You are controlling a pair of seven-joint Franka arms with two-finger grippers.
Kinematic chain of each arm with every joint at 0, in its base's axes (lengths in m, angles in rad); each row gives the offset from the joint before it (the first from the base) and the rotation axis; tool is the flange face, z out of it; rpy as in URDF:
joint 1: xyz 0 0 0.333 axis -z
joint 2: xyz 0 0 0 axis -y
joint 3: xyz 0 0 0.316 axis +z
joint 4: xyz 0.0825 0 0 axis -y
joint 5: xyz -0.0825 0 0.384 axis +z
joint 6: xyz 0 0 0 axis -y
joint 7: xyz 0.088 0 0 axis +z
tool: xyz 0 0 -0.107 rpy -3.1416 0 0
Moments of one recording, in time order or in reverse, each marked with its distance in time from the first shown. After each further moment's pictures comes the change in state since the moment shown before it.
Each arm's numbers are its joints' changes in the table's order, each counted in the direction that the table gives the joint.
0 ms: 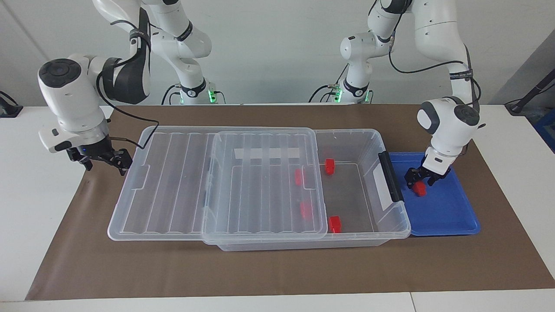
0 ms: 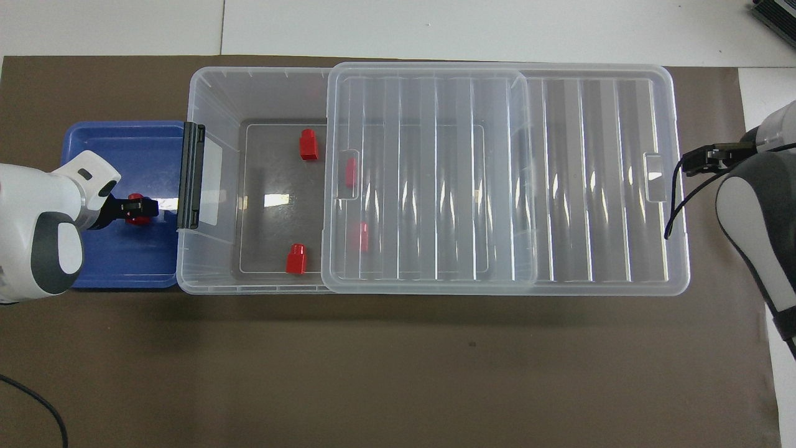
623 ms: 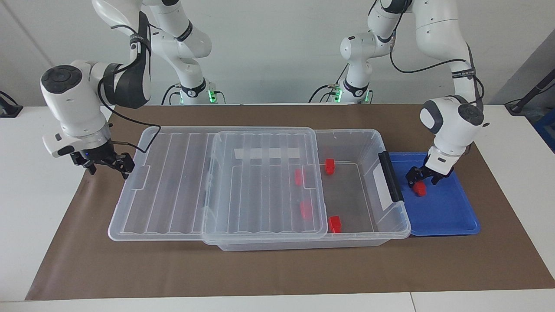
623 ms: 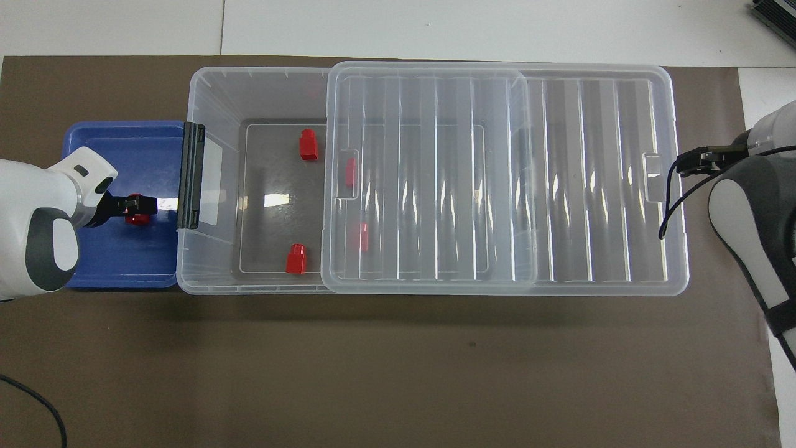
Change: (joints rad) left arm 0.000 0.000 0.001 0.017 0.000 -0.021 0.000; right arm 0.002 -0.027 -0.006 -0.035 0.005 0.069 -0.003
